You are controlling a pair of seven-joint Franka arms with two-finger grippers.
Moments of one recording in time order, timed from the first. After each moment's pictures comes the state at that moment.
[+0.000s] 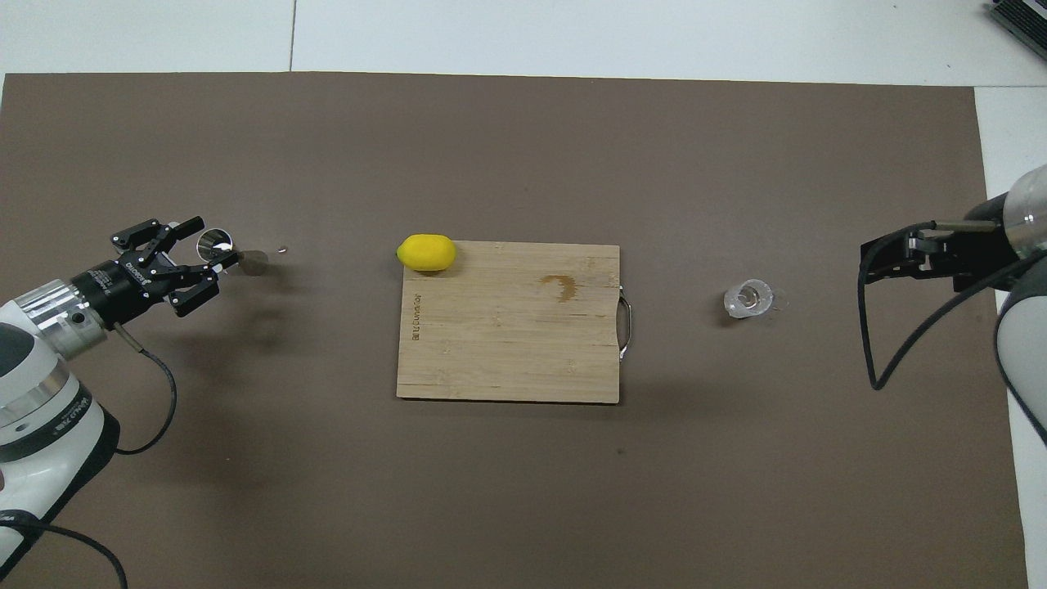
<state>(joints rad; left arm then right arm) 0.28 0.14 -0.11 -2.24 -1.58 2.30 -1.02 -0.02 -0.01 0.07 -1.64 -0.03 1.58 0.16</state>
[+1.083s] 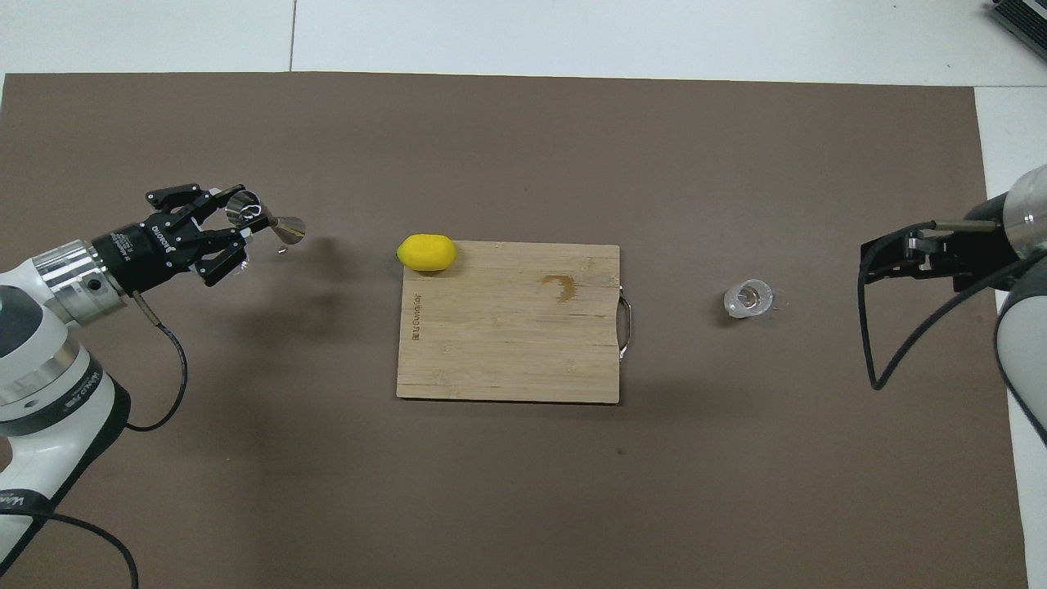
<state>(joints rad) 0.24 0.14 -0.18 -2.13 -1.57 2.19 -1.06 -0.02 -0.01 0.07 -1.64 -0.03 1.58 0.16</state>
